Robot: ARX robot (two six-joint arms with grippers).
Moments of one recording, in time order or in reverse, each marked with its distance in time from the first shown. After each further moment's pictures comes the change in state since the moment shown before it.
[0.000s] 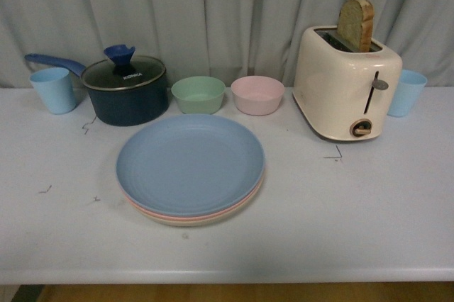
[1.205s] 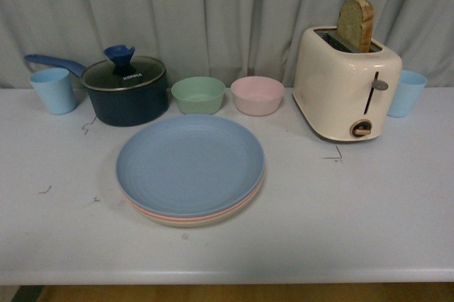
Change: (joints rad) left arm 0.000 0.000 0.000 0.000 0.000 0.000; right arm 0.000 -0.362 0.000 -0.371 -0.003 -0.001
